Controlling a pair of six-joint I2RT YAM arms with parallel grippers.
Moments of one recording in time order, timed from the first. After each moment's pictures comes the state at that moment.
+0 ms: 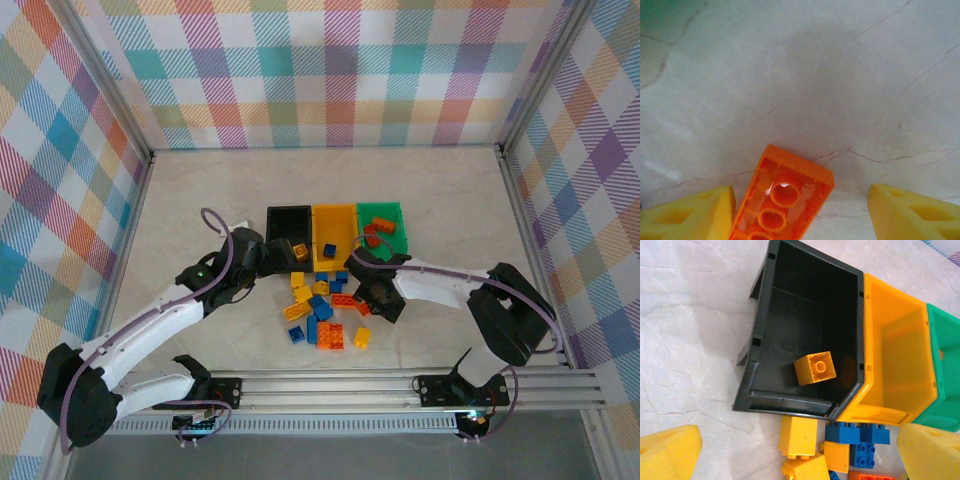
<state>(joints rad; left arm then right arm) -0.63 1.06 0.75 -0.43 -0.23 -0.84 0.82 1.60 0.87 -0.71 0.13 1.37</state>
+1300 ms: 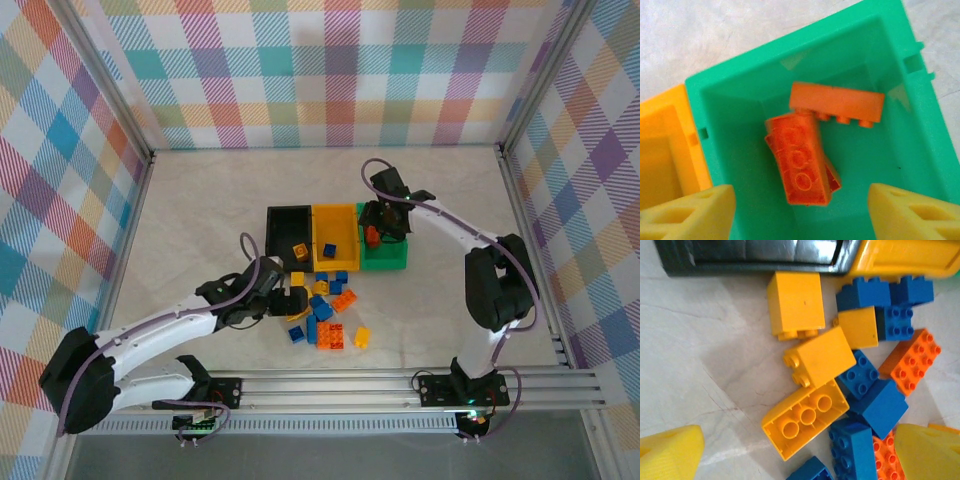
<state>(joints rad) -0.80 1.13 0.63 -0.48 -0.04 -0.75 0.46 1.77 1.32 -0.60 0.09 0.72</state>
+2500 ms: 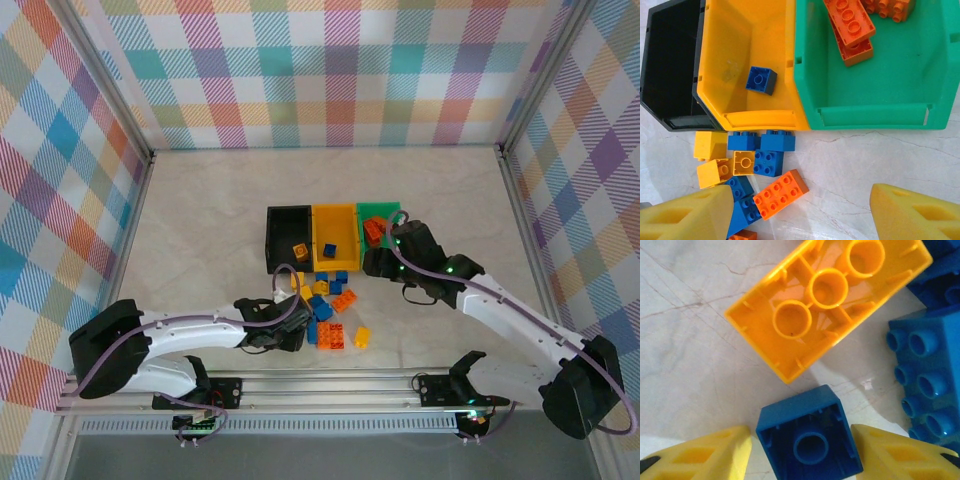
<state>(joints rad) -1.08 1.32 0.59 -0.56 -0.19 -0.82 0.65 1.10 0.82 -0.56 0.03 0.67</state>
